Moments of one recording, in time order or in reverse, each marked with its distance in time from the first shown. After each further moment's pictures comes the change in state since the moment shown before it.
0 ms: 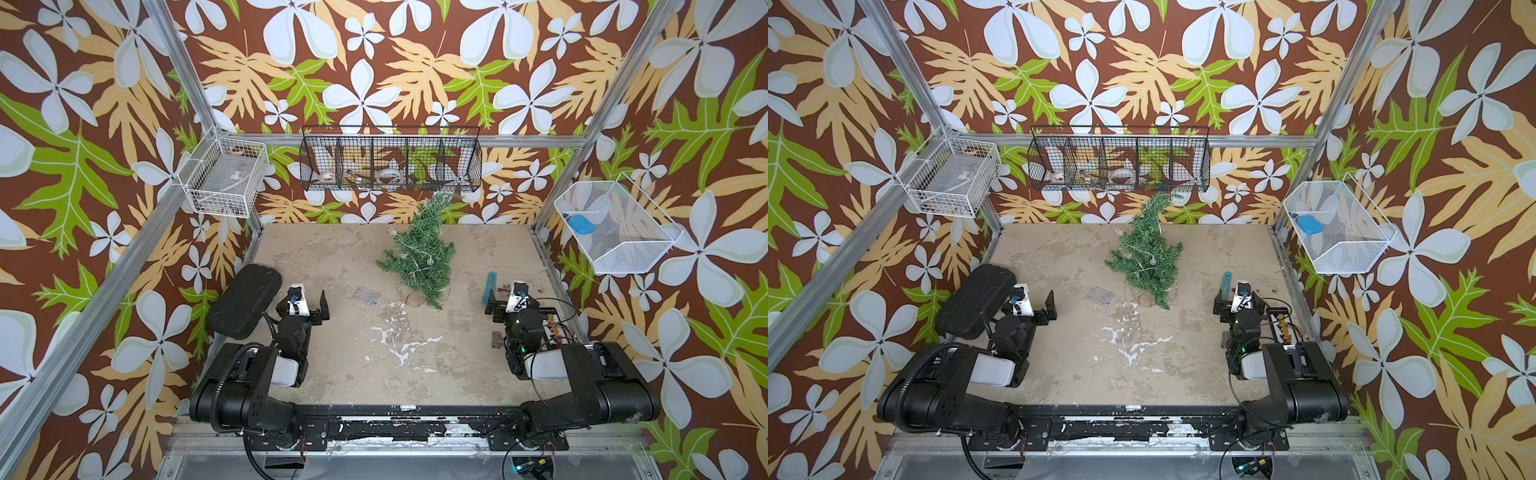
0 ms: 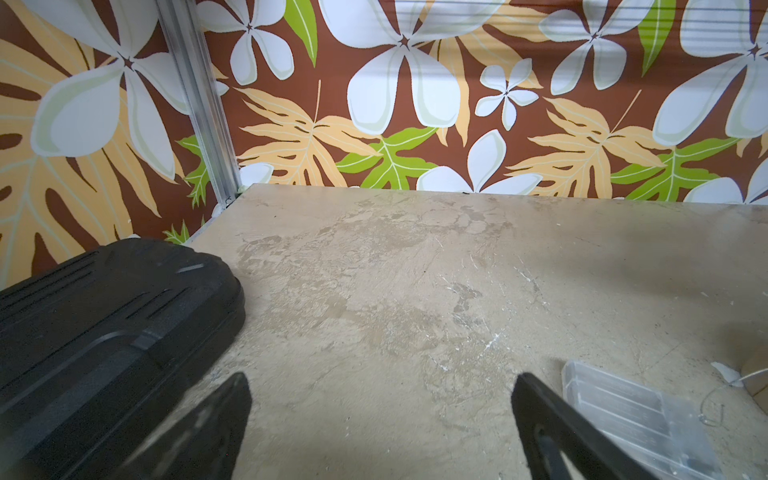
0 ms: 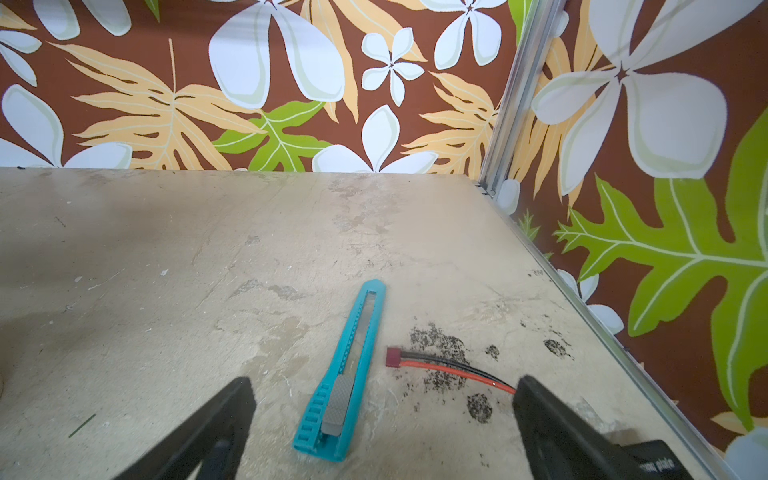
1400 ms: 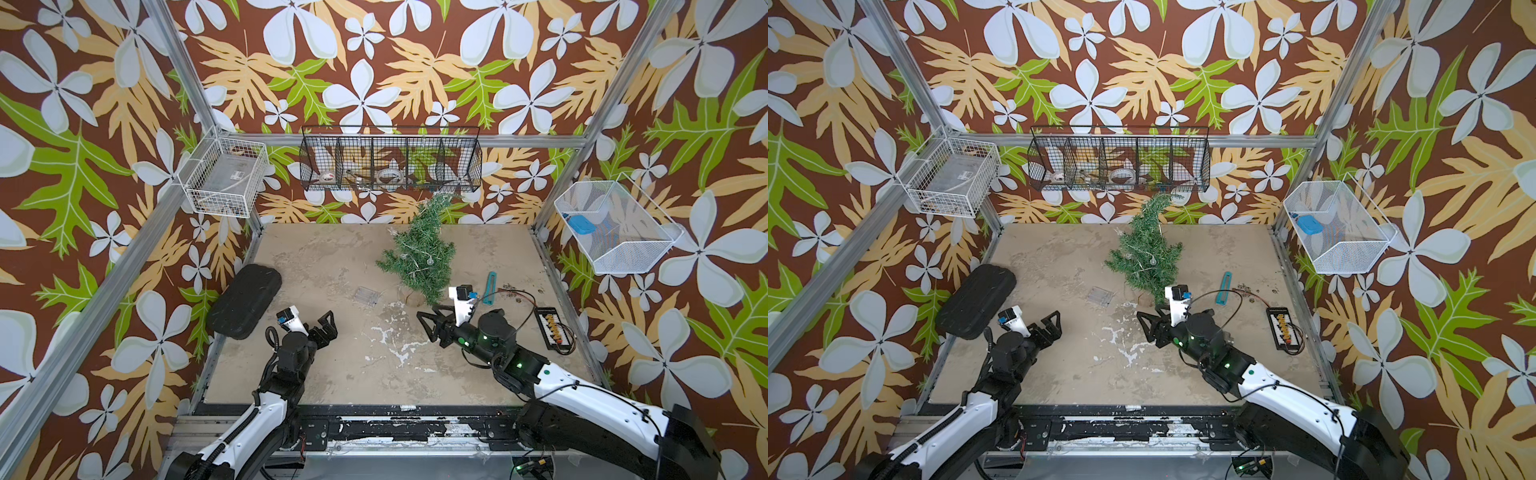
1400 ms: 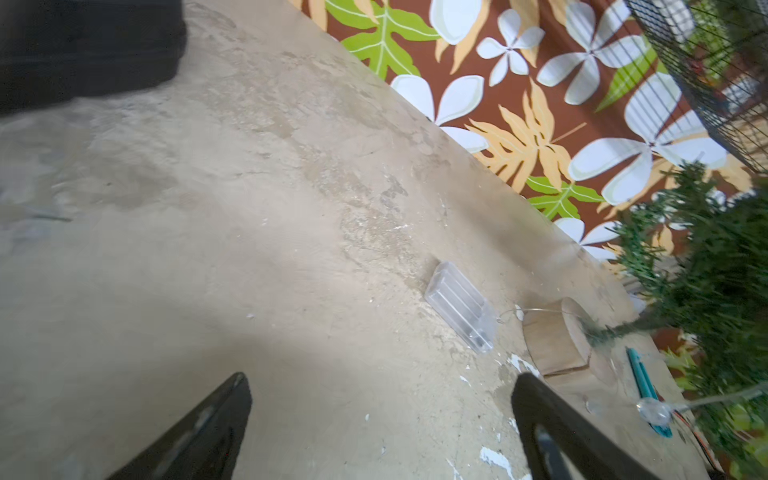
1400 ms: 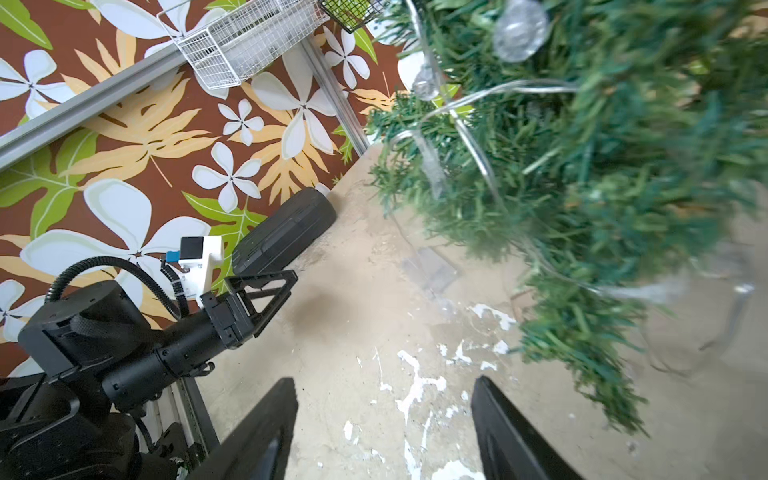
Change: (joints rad) left arm -0.150 -0.676 -0.089 -0.826 -0.008 -0.681; right arm 0.766 -0.438 0.292 -0.777 -0.187 0.525
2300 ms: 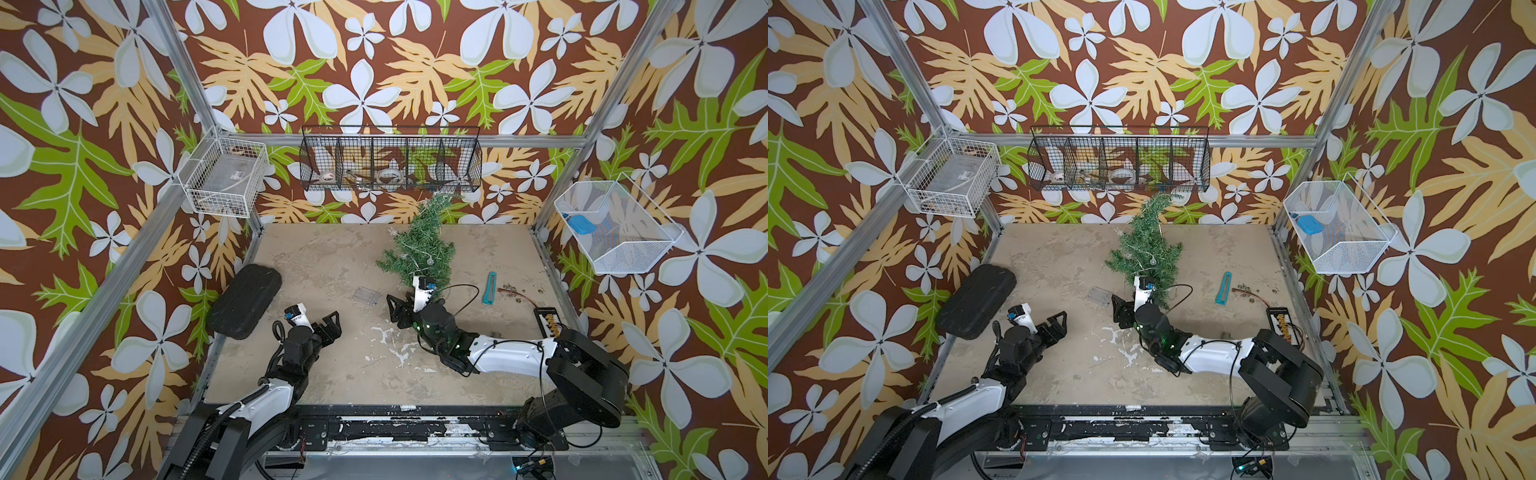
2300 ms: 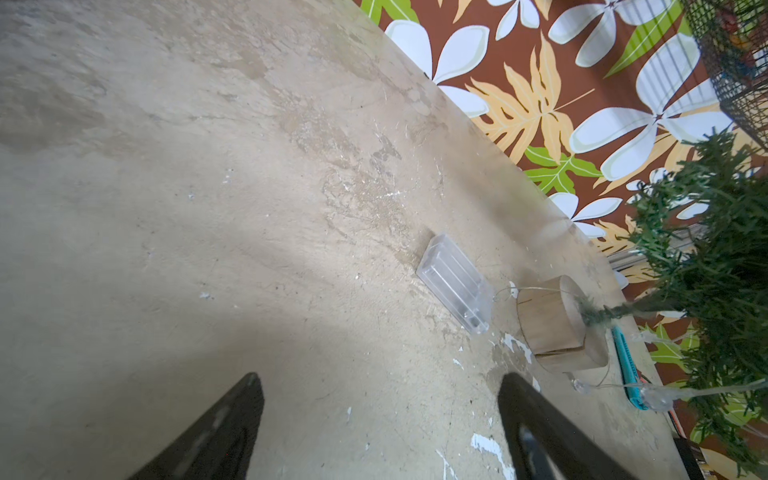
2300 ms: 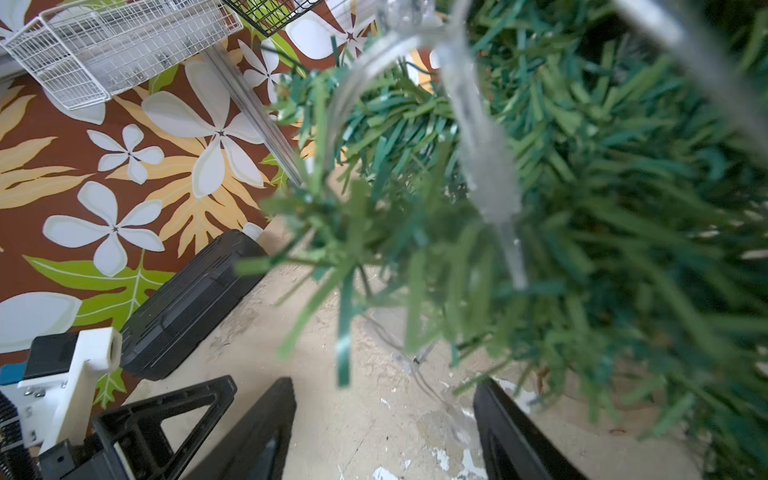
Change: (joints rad) left arm 0.000 0.275 0.049 0.169 0.125 -0.021; right arm 0.111 0.585 0.224 0.325 0.360 0.051
